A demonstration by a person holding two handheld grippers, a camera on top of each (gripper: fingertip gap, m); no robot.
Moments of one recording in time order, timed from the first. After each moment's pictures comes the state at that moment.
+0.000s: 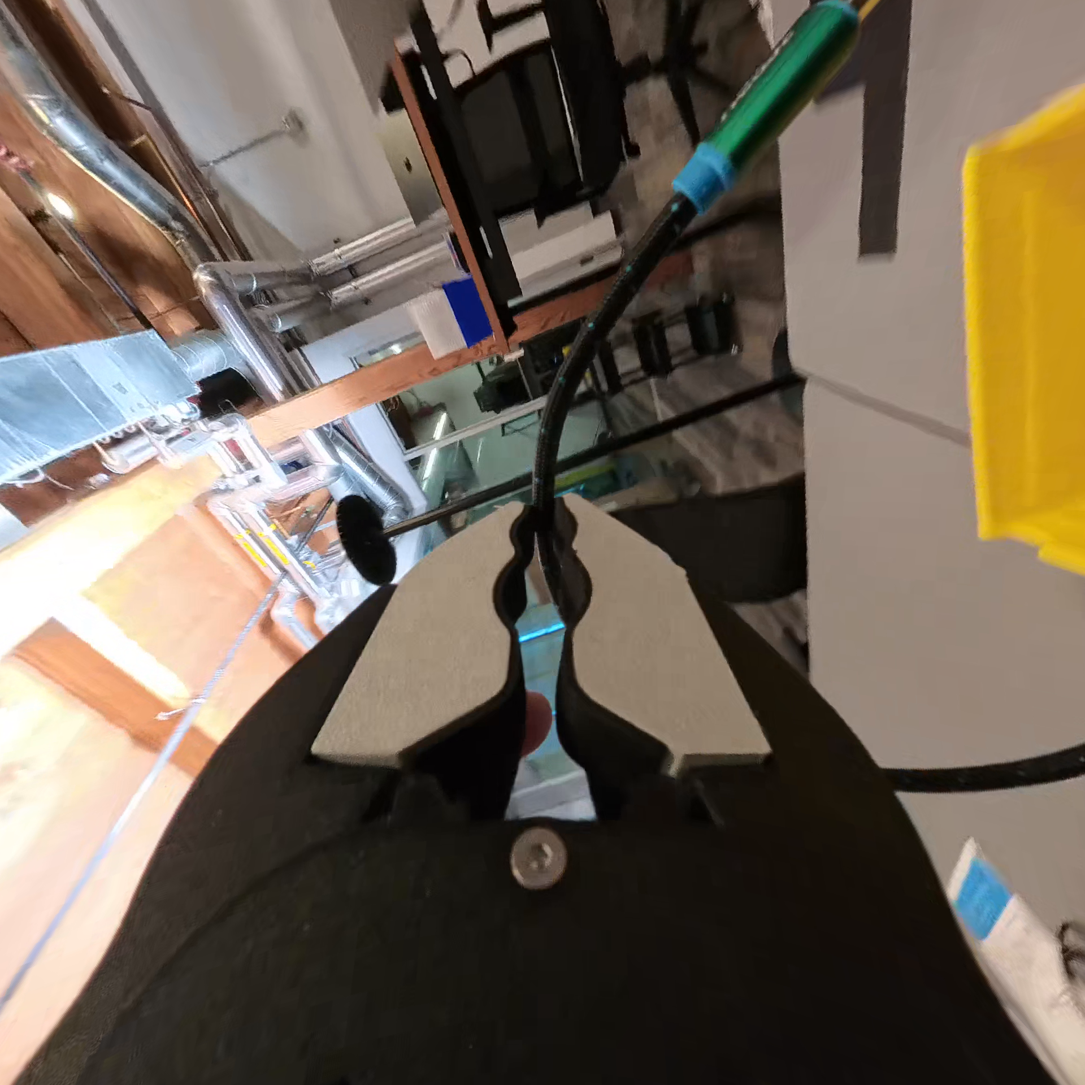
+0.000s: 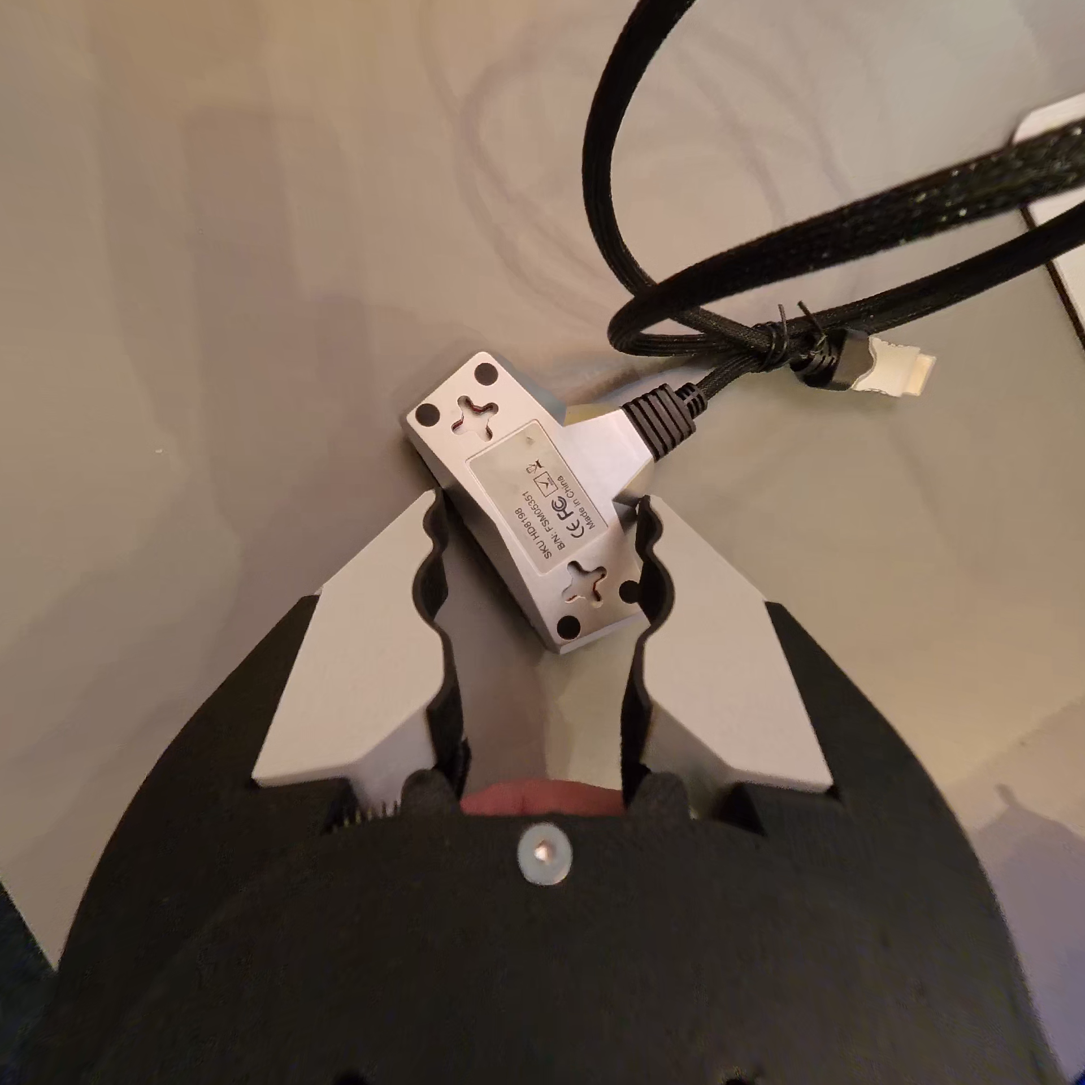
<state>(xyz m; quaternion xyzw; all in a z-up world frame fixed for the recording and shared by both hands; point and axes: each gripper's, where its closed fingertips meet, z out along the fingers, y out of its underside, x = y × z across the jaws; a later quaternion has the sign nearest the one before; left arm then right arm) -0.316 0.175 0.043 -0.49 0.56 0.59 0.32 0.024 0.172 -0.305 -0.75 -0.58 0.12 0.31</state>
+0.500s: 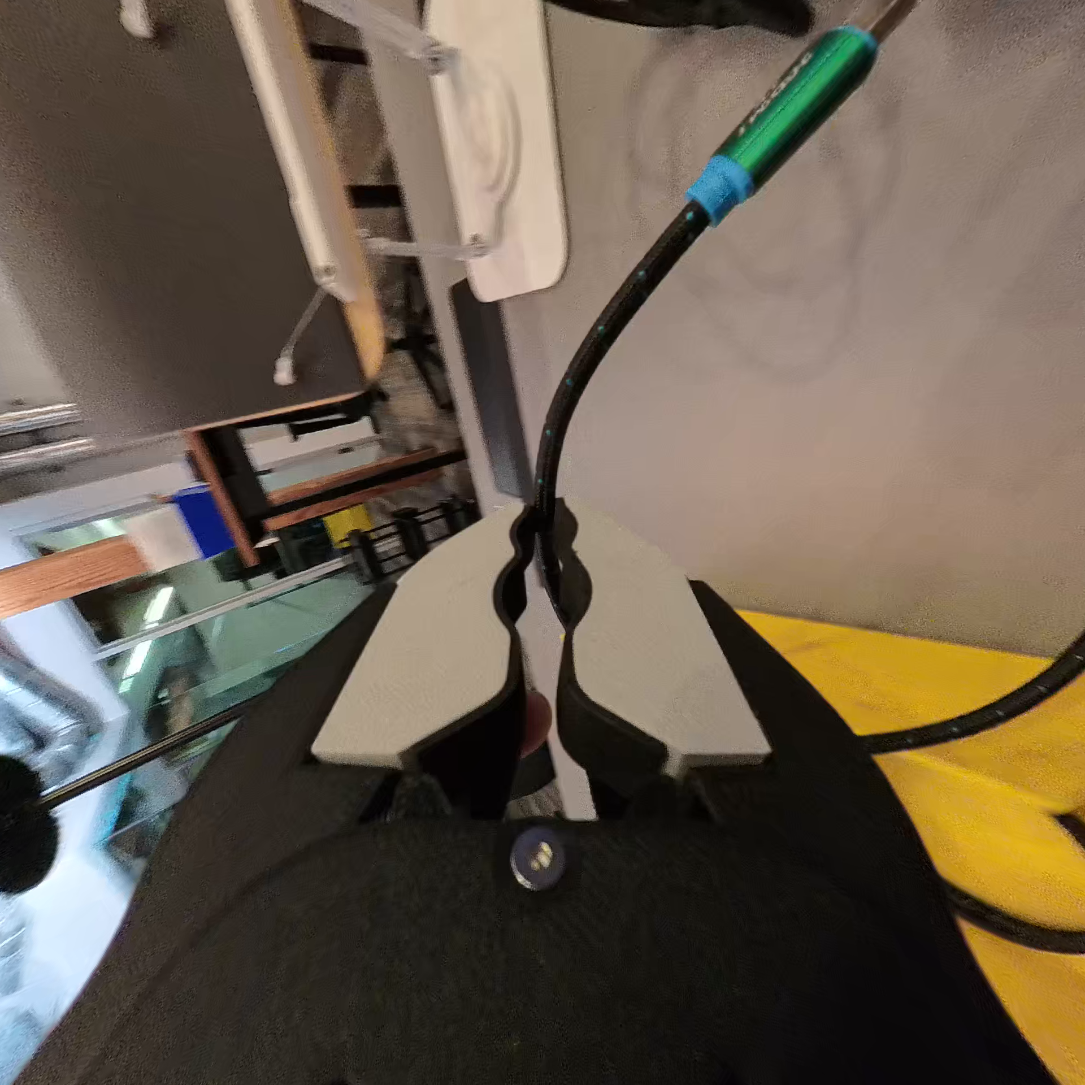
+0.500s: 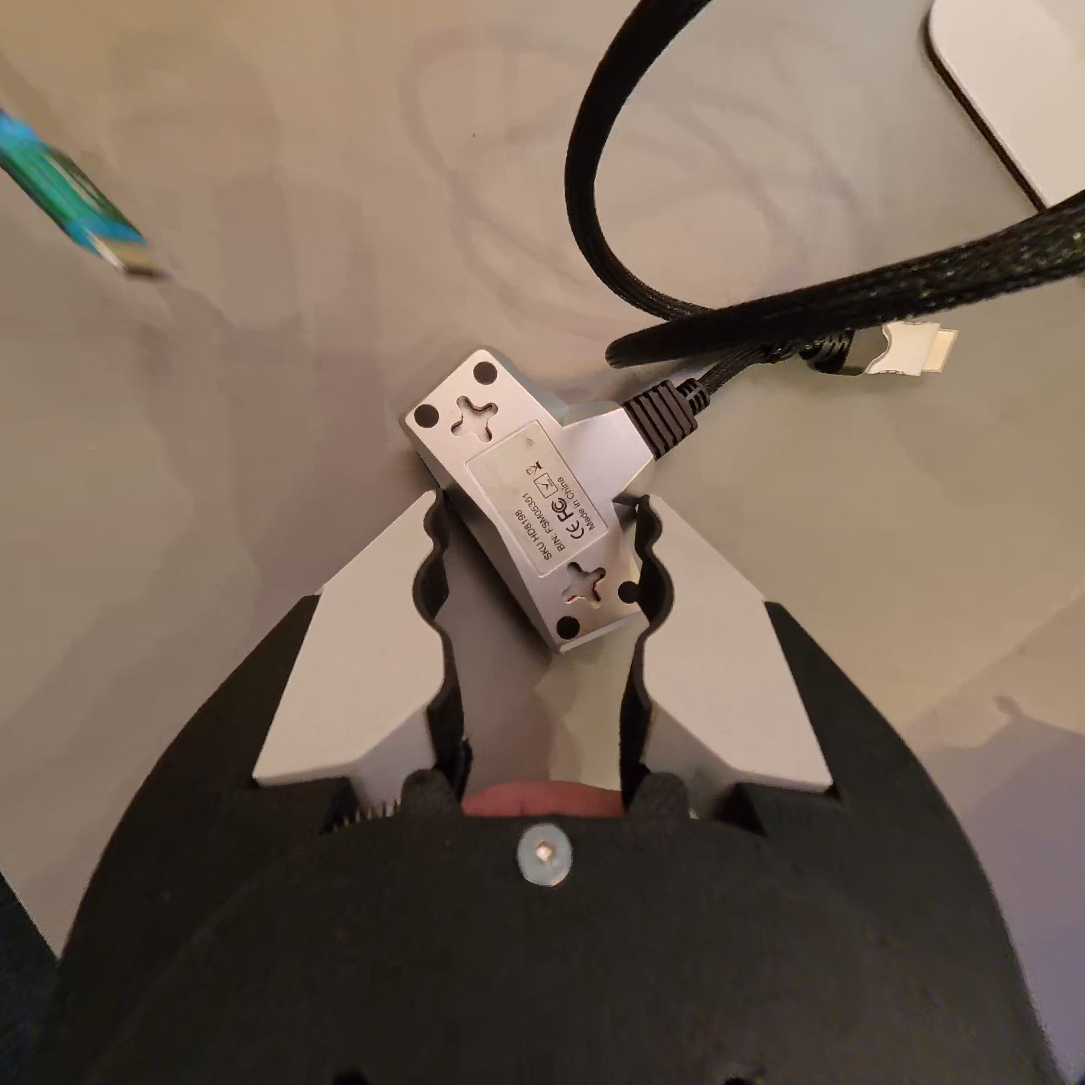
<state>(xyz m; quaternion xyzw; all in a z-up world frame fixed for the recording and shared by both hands) -0.122 0.203 -0.124 -0.60 0.65 0.34 0.32 0.052 0.192 -0.303 -0.78 -0.52 0.15 0.31</state>
